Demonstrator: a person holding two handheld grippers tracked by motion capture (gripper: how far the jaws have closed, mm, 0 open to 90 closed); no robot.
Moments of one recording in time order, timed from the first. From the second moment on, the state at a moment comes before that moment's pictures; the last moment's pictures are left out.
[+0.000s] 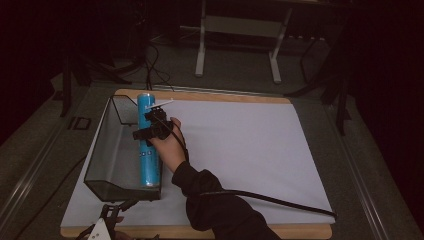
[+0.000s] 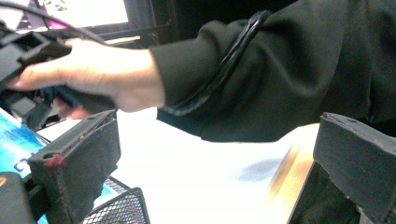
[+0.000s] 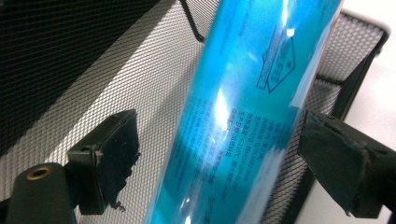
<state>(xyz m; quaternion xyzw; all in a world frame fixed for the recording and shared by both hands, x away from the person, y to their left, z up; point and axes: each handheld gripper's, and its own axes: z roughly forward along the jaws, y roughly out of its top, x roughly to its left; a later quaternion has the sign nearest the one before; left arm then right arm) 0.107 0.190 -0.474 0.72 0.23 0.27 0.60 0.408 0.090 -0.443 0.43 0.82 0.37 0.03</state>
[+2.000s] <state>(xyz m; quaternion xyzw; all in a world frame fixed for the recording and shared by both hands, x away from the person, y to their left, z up) 0.111 0.184 -0.476 0.72 0.23 0.27 0.59 0.334 -0.144 -0.438 0.38 0.82 0.43 0.06</state>
